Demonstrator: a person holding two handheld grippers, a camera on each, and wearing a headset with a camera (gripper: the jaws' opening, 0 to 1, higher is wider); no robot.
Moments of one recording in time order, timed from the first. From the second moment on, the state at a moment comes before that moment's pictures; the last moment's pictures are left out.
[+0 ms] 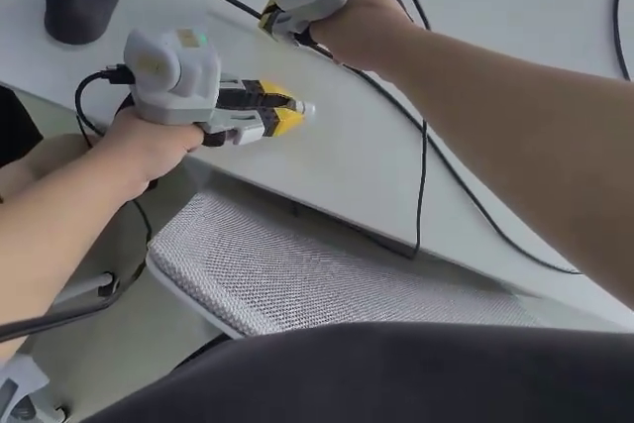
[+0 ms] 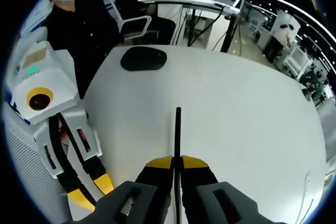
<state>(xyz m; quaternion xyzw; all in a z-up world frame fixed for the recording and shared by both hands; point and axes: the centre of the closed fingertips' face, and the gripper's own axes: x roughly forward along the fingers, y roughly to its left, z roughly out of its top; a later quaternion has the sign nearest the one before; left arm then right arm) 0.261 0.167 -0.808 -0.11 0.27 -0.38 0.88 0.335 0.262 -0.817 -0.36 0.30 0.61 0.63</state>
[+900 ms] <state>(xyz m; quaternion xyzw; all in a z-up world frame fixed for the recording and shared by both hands) 0.256 0.165 -0.810 0.00 0.28 -0.39 0.87 0.340 0.260 -0.828 -0.38 0.30 0.60 0.63</state>
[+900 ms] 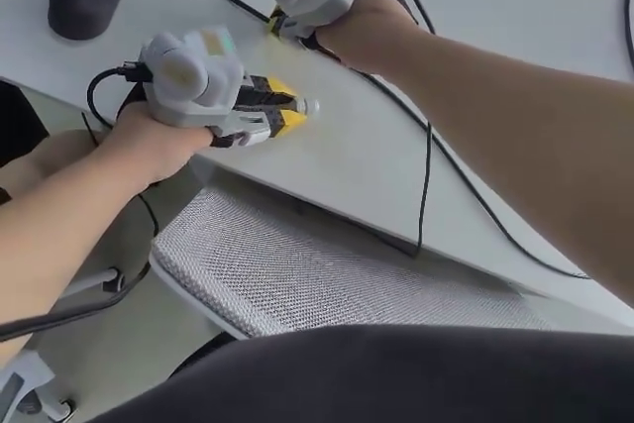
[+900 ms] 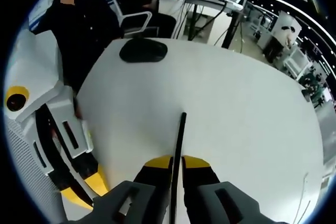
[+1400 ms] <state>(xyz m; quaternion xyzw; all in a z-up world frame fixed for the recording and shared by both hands) 0.258 0.170 -0.811 0.00 0.29 -0.39 0.88 0.344 0.261 -0.824 -0.37 0.30 0.60 0.65</state>
